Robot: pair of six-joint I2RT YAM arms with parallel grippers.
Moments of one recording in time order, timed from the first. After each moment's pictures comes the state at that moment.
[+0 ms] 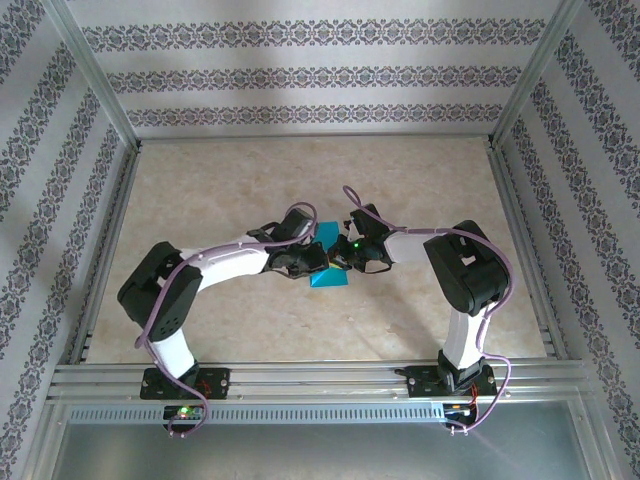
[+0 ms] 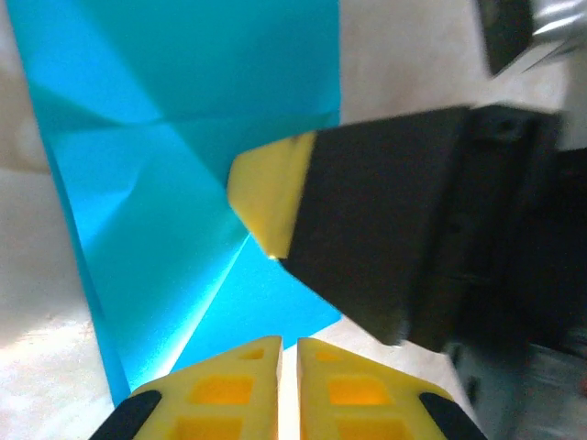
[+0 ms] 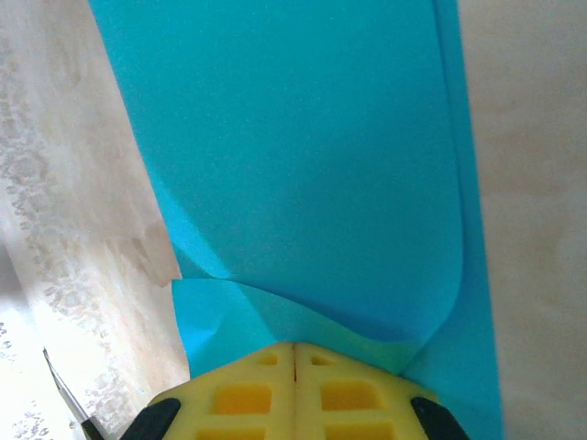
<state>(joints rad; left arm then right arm) -0.69 1.76 1.04 -0.28 0.29 -0.94 0.49 1.87 0.92 -0.05 -0.54 0.87</state>
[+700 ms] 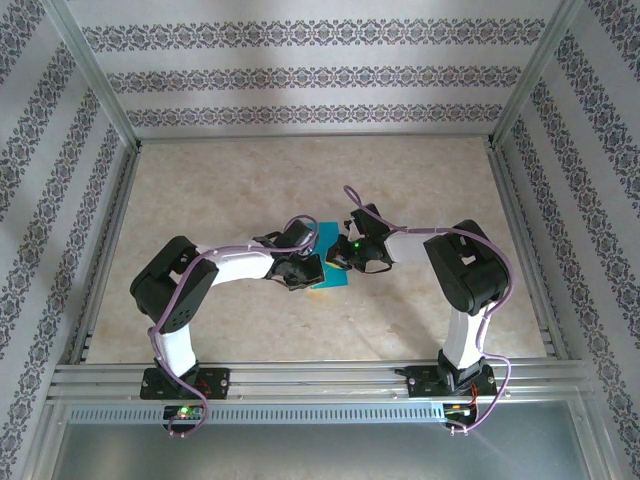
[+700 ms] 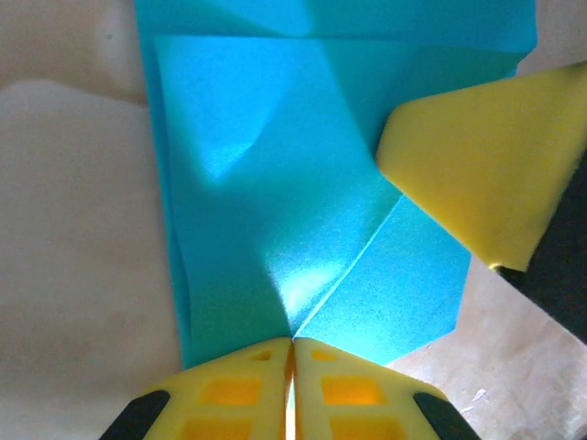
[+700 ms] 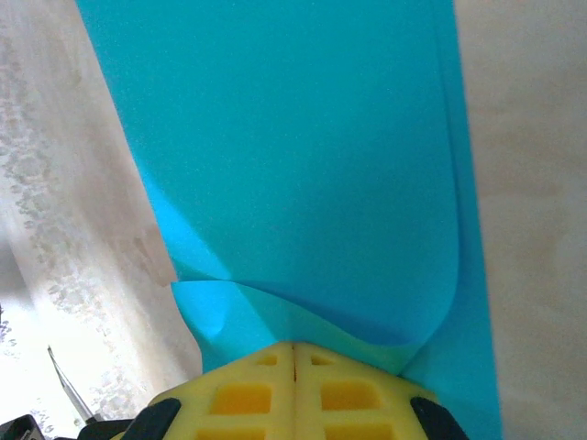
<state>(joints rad) -0.69 1.82 0.98 -0.25 0.30 -0.96 0.48 1.88 0.92 -0.05 -0.55 0.87</state>
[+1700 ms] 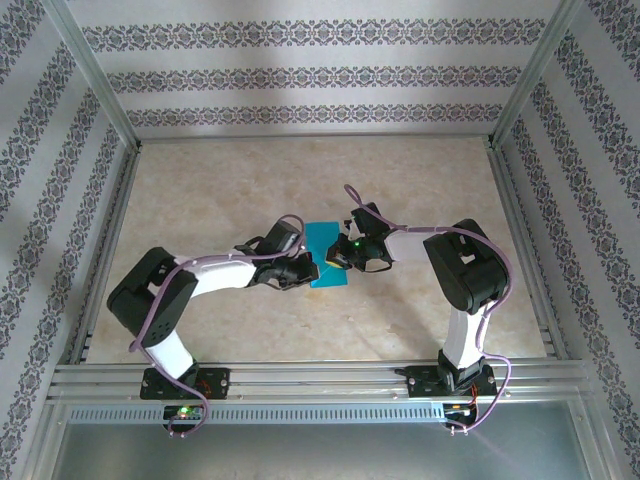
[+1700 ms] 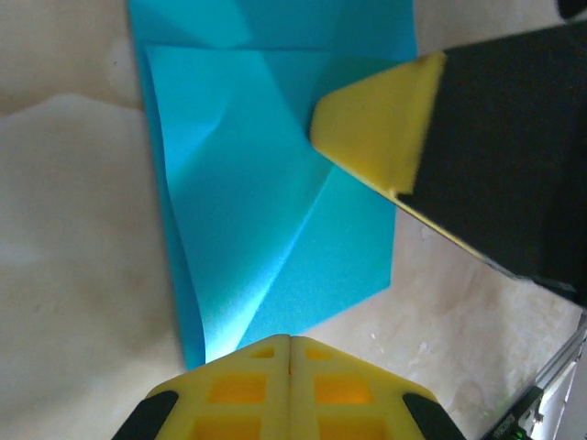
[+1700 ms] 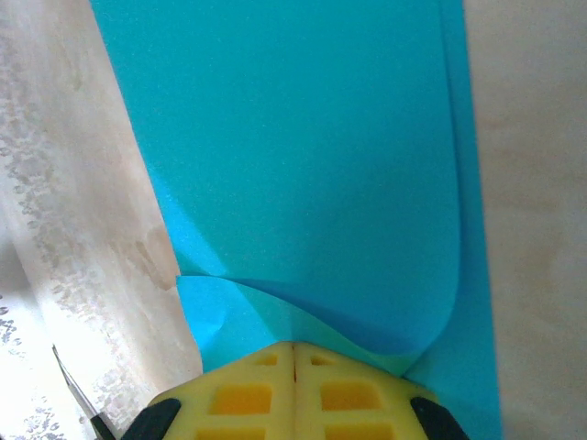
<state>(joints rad) -0.64 1.70 0.84 -0.07 0.36 -0.94 0.47 1.89 0.93 -0.06 -0.57 0.87</state>
